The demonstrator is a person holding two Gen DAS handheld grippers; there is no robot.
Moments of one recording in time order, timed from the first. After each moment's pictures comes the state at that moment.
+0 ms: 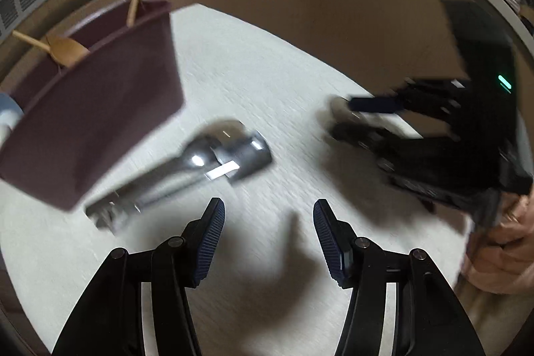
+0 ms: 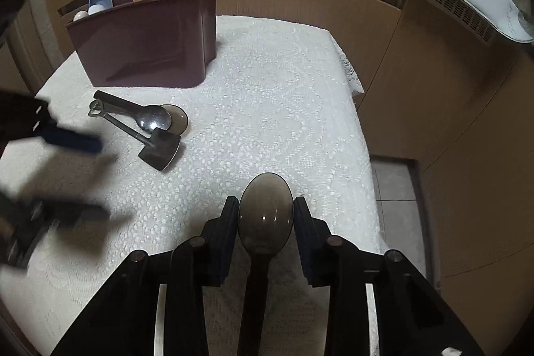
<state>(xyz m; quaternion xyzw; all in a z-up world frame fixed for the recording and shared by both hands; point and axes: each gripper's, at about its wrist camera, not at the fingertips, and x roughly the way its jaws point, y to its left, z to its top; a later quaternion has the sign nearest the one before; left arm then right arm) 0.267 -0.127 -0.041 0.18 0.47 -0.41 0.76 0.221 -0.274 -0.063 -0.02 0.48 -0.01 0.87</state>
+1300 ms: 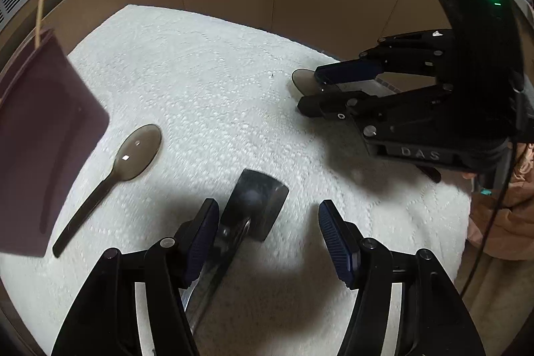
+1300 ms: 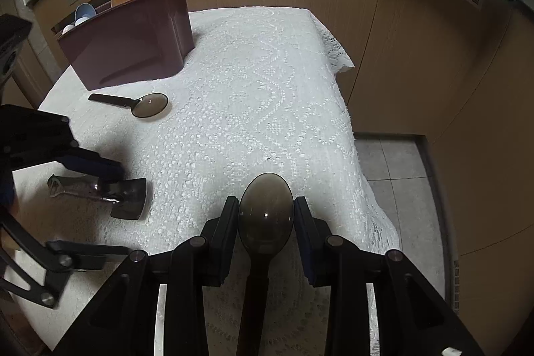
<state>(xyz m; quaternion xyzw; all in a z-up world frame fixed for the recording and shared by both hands) 0.238 -0.176 -0.055 0.27 0.47 -0.47 0.70 0.206 -0.309 -0.074 0.03 0.50 -0.01 0.87</state>
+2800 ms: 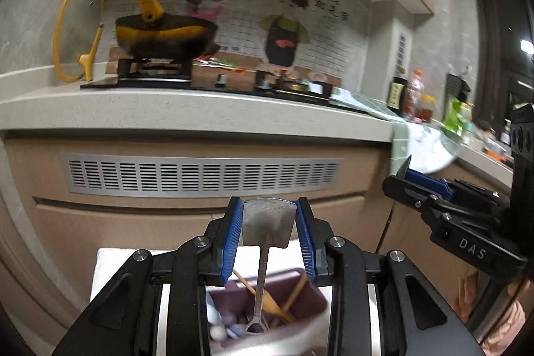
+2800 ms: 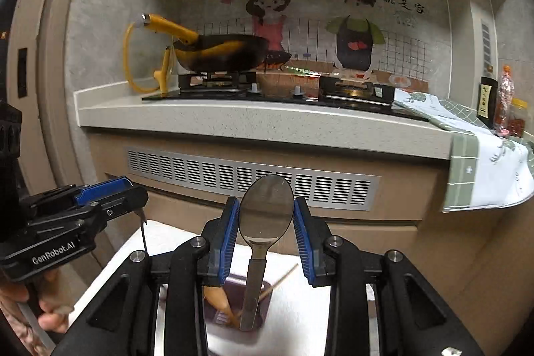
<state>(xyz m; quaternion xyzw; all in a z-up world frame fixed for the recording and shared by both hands) 0.344 -0.021 0.162 -0.05 0.18 -0.22 0.96 0.332 -0.228 0.179 -0.02 0.21 0.05 0.98</state>
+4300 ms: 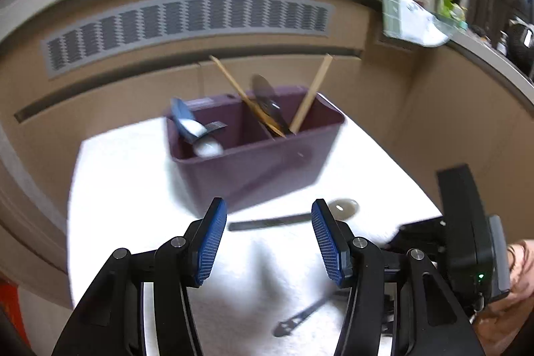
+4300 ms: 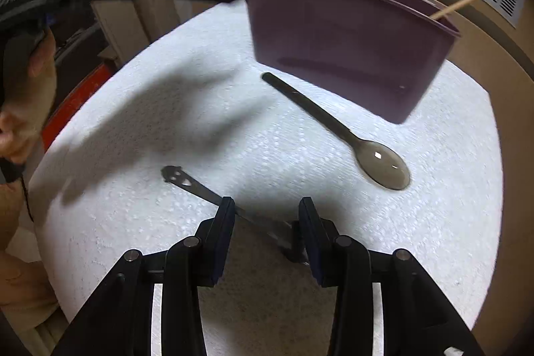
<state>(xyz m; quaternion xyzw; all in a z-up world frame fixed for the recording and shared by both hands) 0.277 -0.020 0.013 0.05 0.36 -0.27 0.89 0.246 -0.156 -0.069 -0.09 0.48 0.26 0.83</state>
